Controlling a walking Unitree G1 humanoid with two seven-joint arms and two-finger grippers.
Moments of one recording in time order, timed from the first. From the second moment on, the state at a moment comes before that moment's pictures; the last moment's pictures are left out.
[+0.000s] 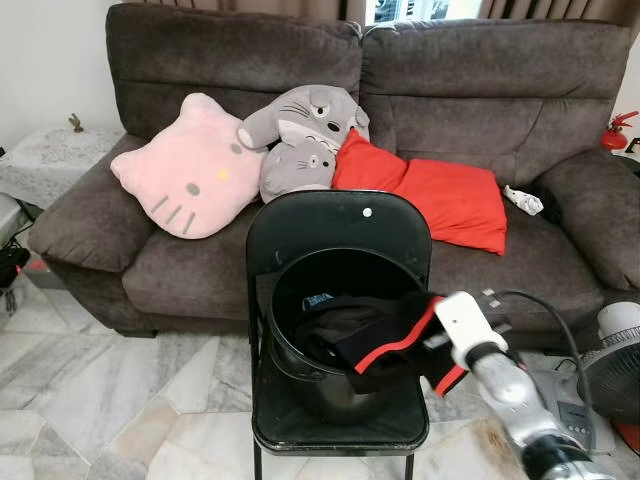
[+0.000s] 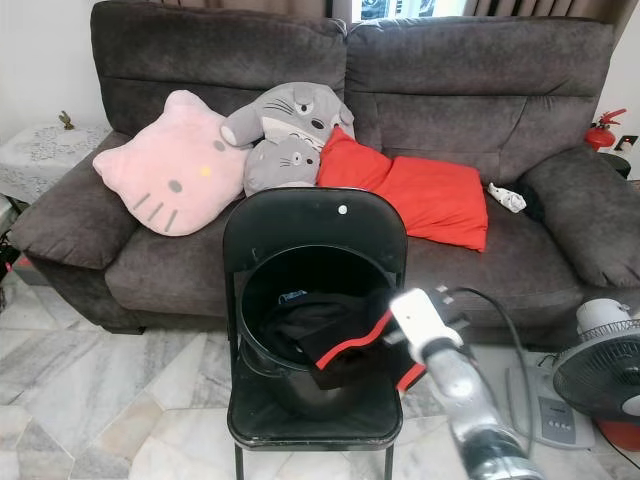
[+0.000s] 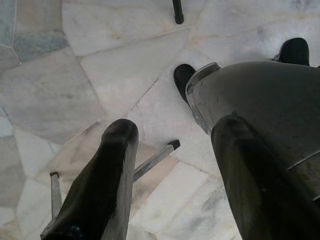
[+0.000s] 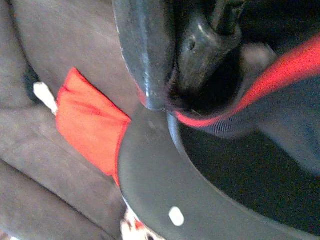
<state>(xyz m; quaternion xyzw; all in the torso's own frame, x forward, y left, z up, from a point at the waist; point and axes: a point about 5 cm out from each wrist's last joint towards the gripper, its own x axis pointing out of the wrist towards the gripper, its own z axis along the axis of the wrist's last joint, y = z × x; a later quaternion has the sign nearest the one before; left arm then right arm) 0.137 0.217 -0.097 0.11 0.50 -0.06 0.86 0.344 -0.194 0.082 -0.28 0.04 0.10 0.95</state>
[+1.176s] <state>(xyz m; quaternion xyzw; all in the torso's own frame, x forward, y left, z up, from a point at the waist) 0.136 0.217 -0.097 0.10 0.50 -0.05 0.86 0.297 -0.121 0.118 -0.21 0.02 0.42 0.88</state>
